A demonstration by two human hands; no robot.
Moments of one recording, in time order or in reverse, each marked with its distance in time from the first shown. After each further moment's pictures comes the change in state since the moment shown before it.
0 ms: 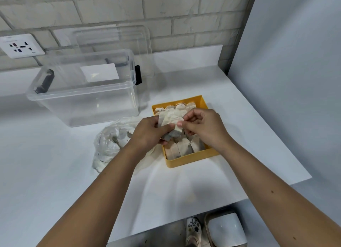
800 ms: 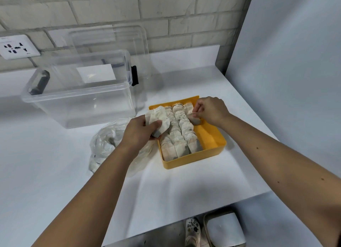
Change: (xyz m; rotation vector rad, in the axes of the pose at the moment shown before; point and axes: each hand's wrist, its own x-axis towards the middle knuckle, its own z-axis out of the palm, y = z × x) left_hand 0.015 -0.012 -0.011 -0.020 0.166 -0.022; right_hand 0.076 0.037 -0.038 -0.709 -0.090 -0.033
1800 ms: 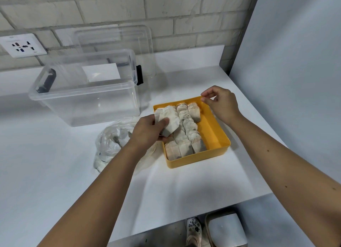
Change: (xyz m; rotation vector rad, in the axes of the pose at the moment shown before) left_hand -0.008 0.009 0.006 -0.003 -0.064 -0.016; right_hand 0.000 0.005 -0.006 0.321 0.339 -0.016
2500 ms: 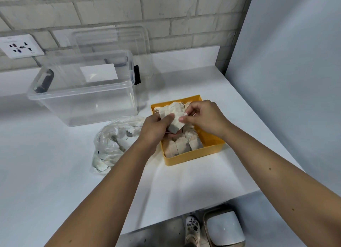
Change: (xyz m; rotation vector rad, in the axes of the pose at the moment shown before) left_hand -0.009 0.010 0.026 -0.238 -0.031 -0.079; right_hand -0.048 -0.050 0.000 0.094 -0.325 0.020
